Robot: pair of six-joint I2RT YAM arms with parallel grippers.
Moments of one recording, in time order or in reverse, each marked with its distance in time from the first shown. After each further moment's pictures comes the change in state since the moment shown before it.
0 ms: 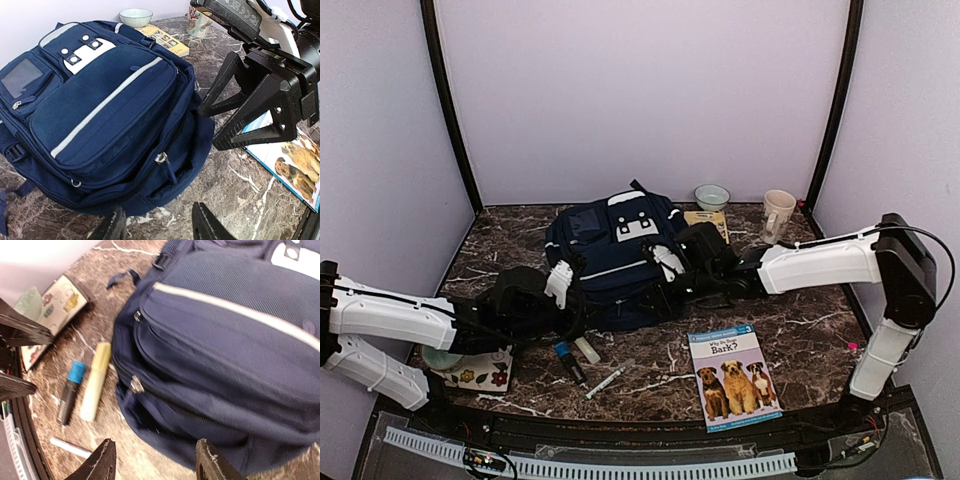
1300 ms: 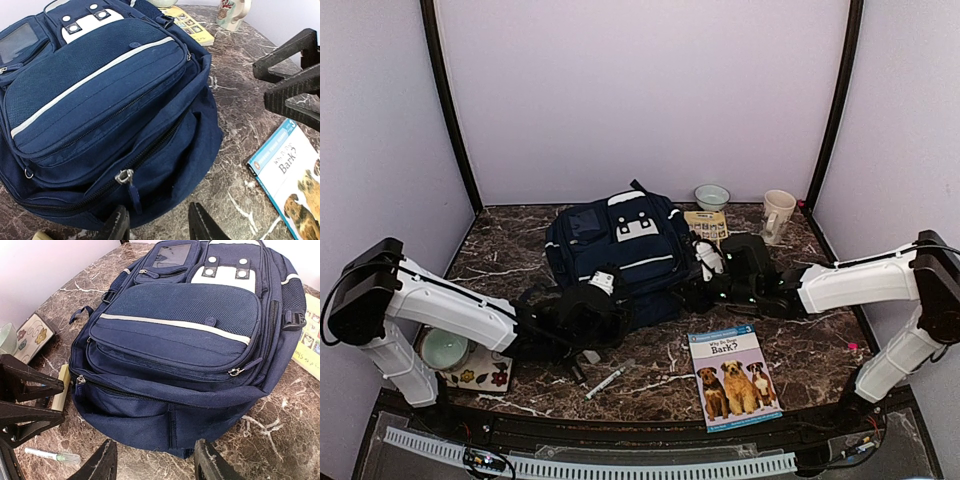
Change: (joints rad) left arm -0.161 0.370 0.219 -0.005 -0.261 -0.272; right arm -0.067 -0.234 -0.328 0.256 0.188 0.016
